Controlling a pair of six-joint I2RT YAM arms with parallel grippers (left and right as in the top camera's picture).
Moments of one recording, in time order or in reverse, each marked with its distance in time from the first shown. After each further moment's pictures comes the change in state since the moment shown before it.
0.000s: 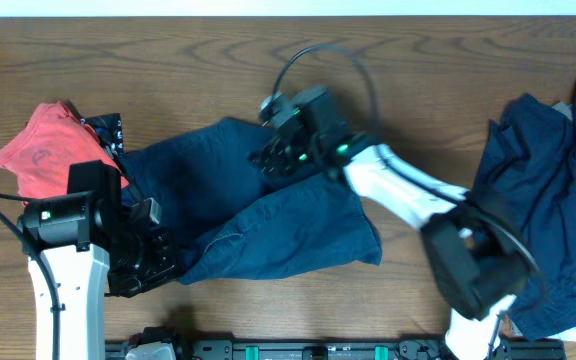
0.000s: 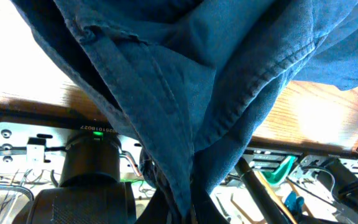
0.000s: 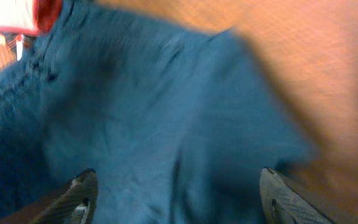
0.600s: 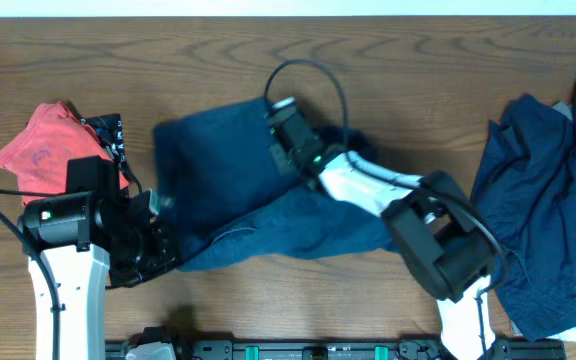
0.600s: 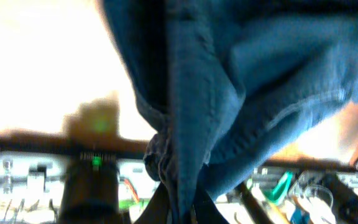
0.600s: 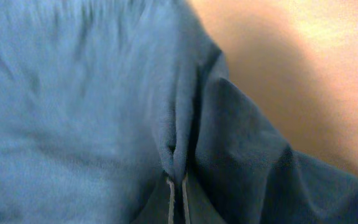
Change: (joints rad) left arm 0.000 0.000 0.000 0.108 0.008 0.003; right arm -0.001 0.096 0.042 0.008 0.628 0.188
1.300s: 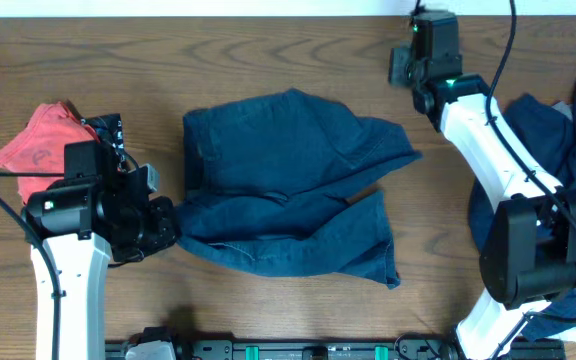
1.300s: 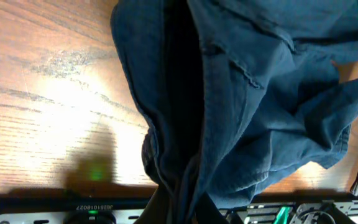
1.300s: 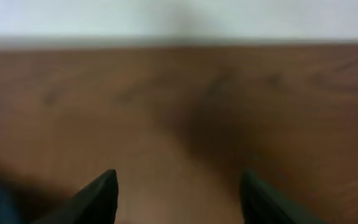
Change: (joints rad) left arm -0.001 0.041 0.000 0.159 0.017 -0.004; right arm -0.453 -0.190 0.172 -0.283 -0.103 -0.094
